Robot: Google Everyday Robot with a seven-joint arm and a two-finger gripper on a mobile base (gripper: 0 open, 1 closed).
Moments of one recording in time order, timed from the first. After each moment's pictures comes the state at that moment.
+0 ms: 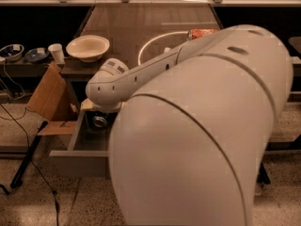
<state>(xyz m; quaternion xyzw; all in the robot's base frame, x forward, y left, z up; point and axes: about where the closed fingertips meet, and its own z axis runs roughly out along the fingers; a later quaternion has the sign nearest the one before) 0.665 0.156 0.656 -0.01 0.97 0.11 0.23</state>
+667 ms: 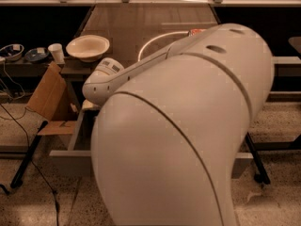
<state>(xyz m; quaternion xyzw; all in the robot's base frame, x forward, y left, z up) 0.674 0.157 0.650 0.00 0.97 0.08 0.23</state>
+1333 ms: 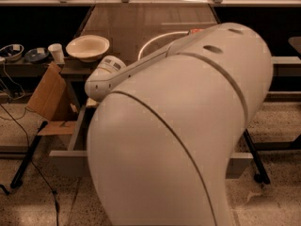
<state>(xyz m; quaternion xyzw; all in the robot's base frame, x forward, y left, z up) 0.684 0.141 0.652 0.02 0.97 0.07 0.24</state>
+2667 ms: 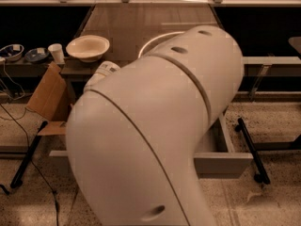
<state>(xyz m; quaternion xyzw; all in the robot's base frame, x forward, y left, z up) 0.685 0.135 0.621 0.03 0.98 0.03 0.21</state>
